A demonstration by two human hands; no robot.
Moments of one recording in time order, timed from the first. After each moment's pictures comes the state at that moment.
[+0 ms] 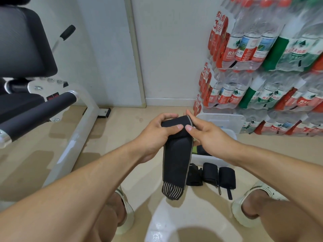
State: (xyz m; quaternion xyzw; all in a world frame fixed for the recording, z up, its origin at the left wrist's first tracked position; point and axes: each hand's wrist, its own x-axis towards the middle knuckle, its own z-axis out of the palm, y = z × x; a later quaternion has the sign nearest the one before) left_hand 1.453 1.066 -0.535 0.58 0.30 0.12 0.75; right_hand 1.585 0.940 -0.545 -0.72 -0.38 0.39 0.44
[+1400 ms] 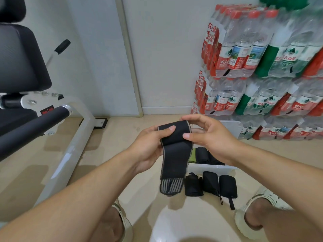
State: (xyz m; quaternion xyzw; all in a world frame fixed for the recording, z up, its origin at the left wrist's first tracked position) left_hand 1.459 1.074 -0.530 0.47 0.29 0.12 0.83; right_hand 1.604 0.944 -0.535 -0.63 -0.32 0.39 0.60
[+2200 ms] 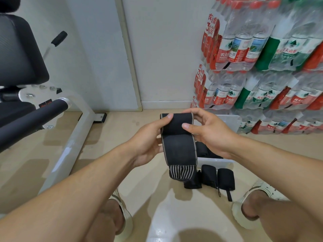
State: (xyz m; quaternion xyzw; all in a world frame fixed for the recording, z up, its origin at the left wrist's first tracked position) left_hand 1.456 1.070 -0.527 0.51 0.30 0.07 0.80; right_hand 1.600 0.947 -0.537 -0.61 -0.27 0.41 0.62
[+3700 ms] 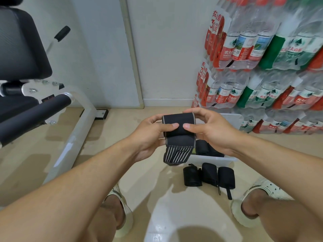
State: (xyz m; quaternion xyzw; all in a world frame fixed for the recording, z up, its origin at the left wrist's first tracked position) left_hand 1.458 1.076 -0.533 0.49 0.30 0.12 0.81; right_hand 1.602 0.947 -0.539 -0.61 -0.27 0.42 0.61
